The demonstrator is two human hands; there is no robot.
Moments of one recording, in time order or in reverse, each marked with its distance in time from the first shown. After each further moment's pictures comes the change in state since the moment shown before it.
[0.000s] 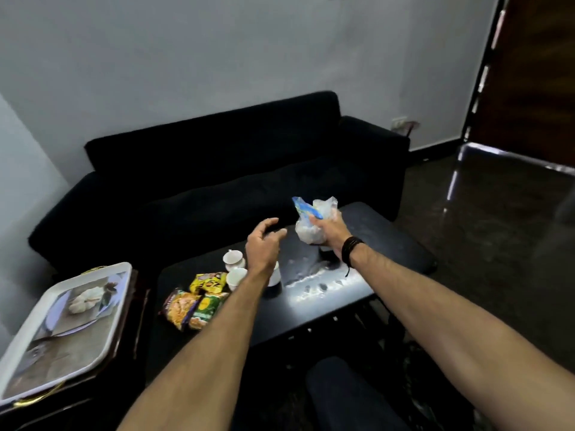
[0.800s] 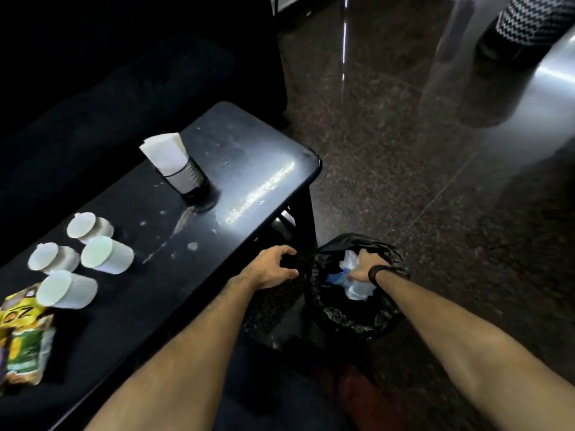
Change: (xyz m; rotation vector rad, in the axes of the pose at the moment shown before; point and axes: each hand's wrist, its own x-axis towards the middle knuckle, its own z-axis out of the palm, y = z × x) left_hand -0.062 -0.207 0.253 0.965 -1.205 -0.083; right_hand -0.095 0.252 -0.367 -1.076 0.063 0.852
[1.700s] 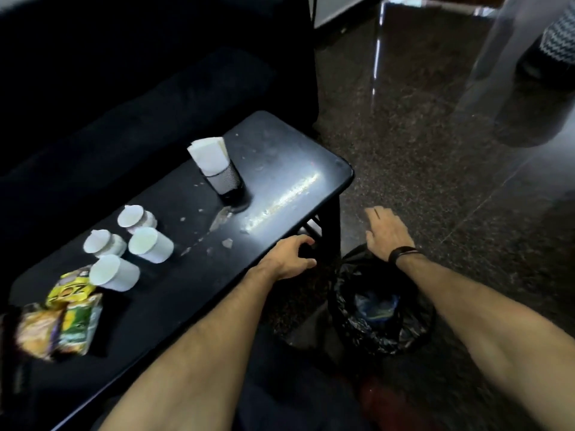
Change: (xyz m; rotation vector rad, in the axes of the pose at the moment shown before) left_hand -0.022 0.005 -0.033 0.031 0.145 0.039; right_hand 0.007 -0.049 -0.050 -0.302 0.611 -0.440
